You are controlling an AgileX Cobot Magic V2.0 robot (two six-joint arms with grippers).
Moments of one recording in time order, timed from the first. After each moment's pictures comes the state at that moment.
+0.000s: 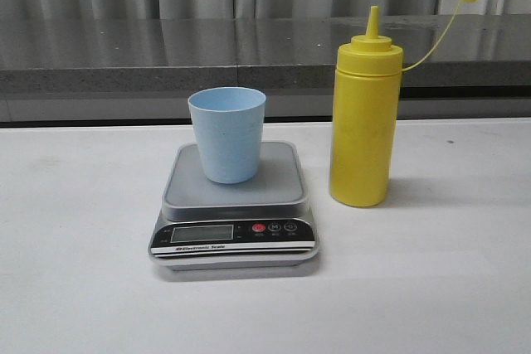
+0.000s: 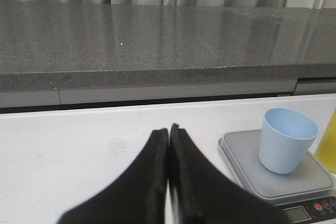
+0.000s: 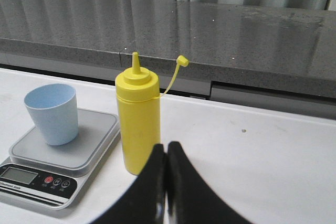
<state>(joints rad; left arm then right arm) -0.16 0.32 -0.37 -0.11 0.26 0.02 0.32 0.28 -0.29 -0.03 0.19 0.07</state>
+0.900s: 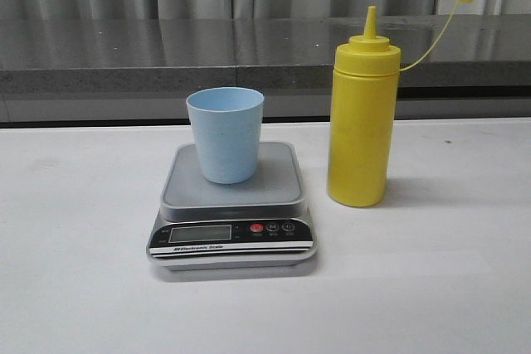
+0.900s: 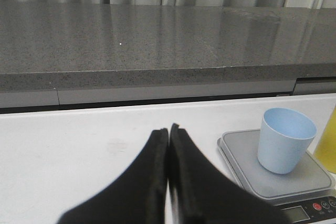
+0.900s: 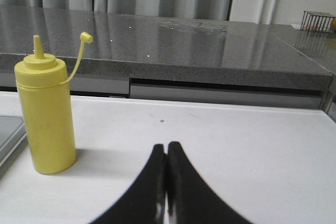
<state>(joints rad) -0.16 0.32 -0.37 -0.11 0.26 0.02 0.04 -0.01 -0.08 -0.09 0.18 0.07</state>
